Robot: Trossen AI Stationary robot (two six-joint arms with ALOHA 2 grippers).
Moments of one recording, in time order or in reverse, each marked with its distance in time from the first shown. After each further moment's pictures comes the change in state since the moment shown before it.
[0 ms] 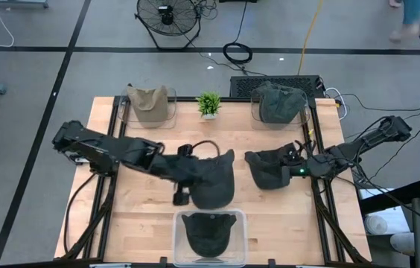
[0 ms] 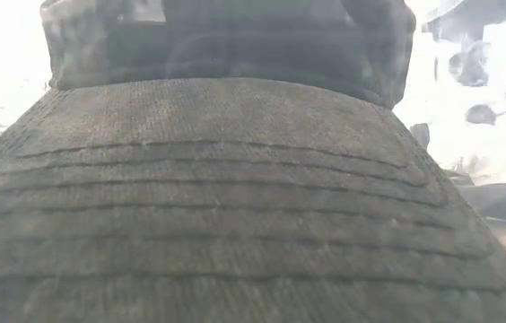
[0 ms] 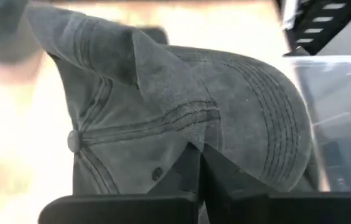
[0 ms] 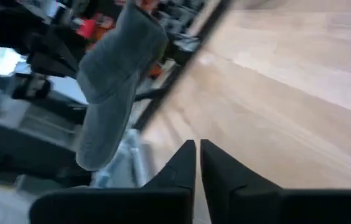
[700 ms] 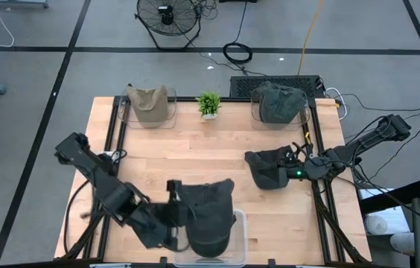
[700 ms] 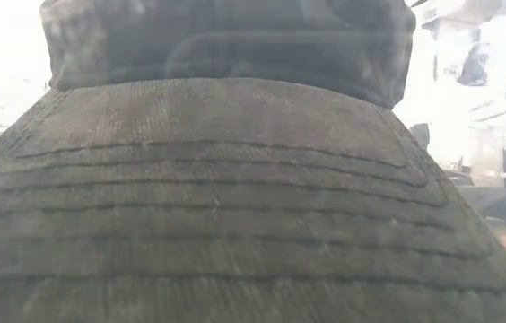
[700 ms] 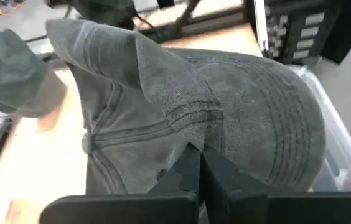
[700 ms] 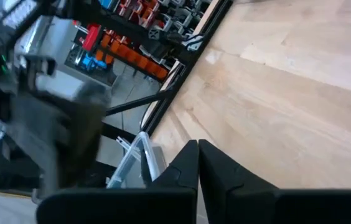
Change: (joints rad) left arm -0.394 0.113 0.138 -0.010 -0.455 -0.084; right arm 0.025 0.077 0.001 0.121 0.021 0.047
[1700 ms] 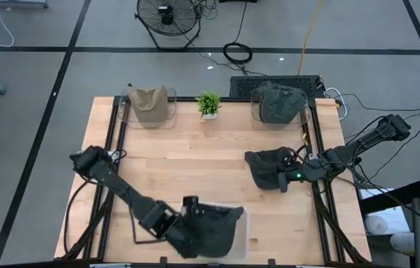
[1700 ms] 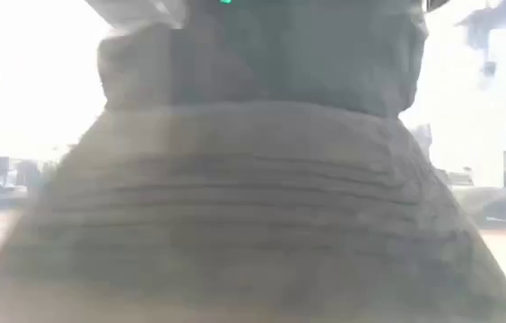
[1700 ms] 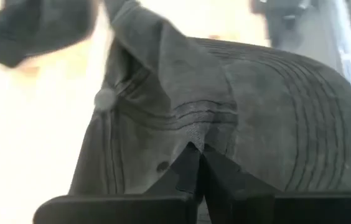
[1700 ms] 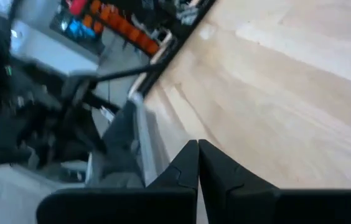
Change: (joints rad) left arm 0.039 0.251 -0.001 0.029 0.209 -0.201; right arm 0.007 0.000 0.000 -0.072 -0.070 -0.054
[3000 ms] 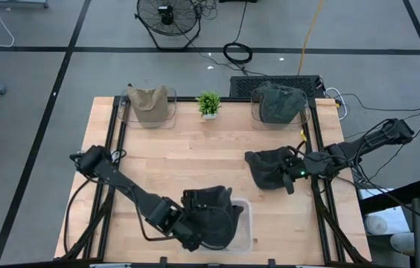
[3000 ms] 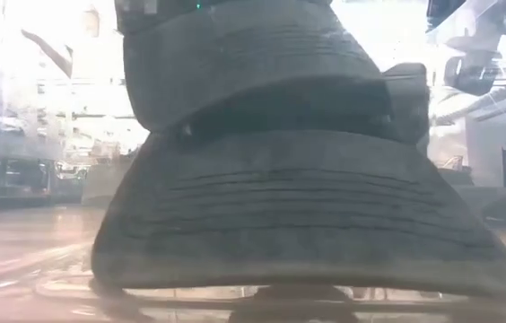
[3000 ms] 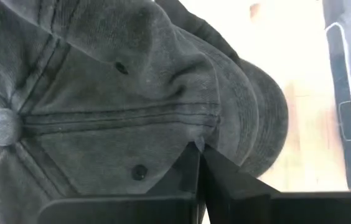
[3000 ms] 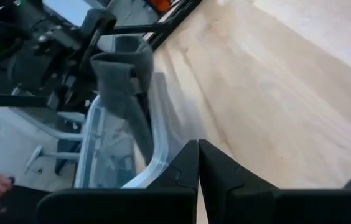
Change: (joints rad) left arm 0.047 0.021 0.000 -0.101 -0.002 0.017; right arm -0.096 -0.090 0.000 -0.128 -0.265 -0.176
